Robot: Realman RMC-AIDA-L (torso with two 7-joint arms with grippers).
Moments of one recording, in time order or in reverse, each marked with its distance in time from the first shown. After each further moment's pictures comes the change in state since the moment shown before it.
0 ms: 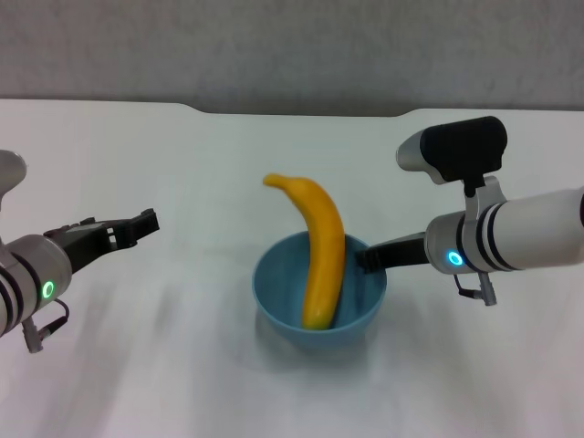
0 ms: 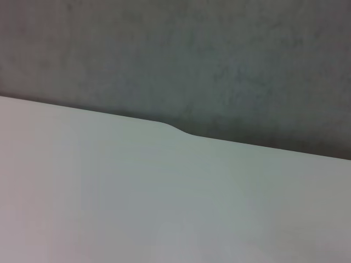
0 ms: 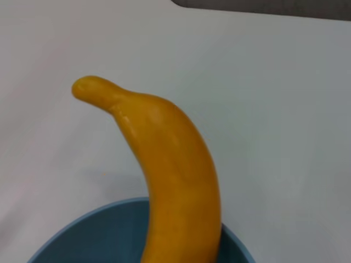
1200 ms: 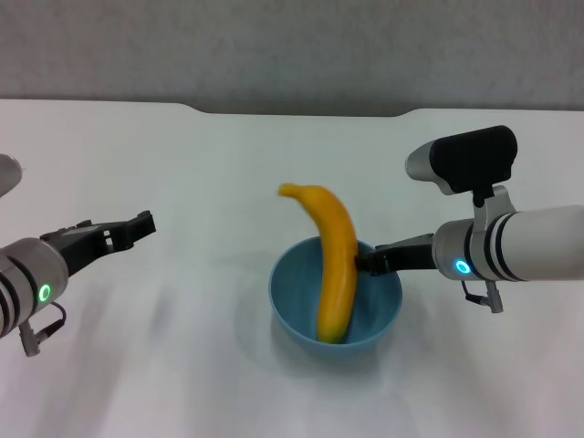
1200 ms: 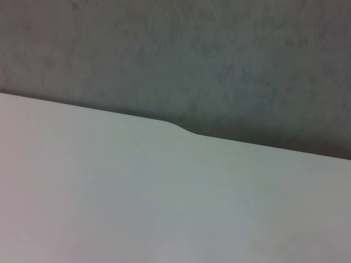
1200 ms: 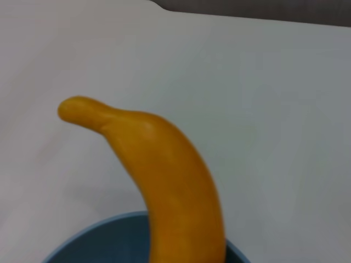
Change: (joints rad) left arm 0.010 -0.001 -0.001 0.001 0.000 -0.008 -0.003; right arm -0.049 0.001 -0.021 0.026 -0.002 -0.062 -0.024
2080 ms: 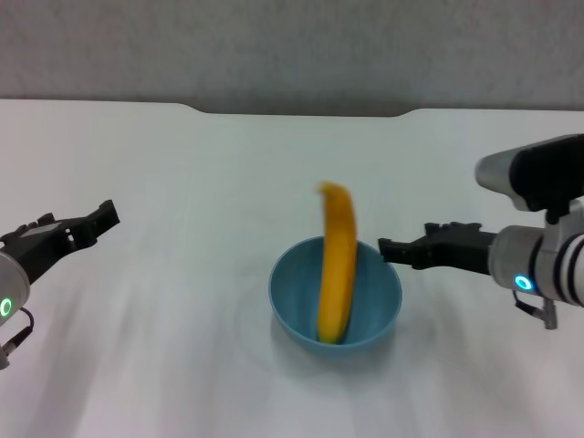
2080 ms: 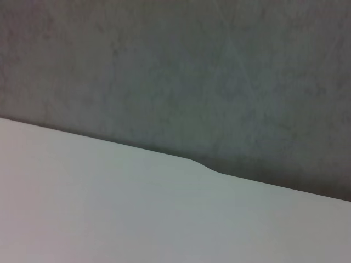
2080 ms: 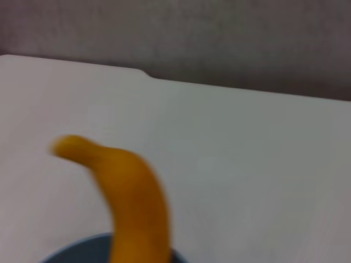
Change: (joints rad) left arm 0.121 0.001 0.000 -0.025 0.008 -0.174 0.003; right arm -0.352 -0.009 0.104 0.418 -0.158 -0.004 -0.068
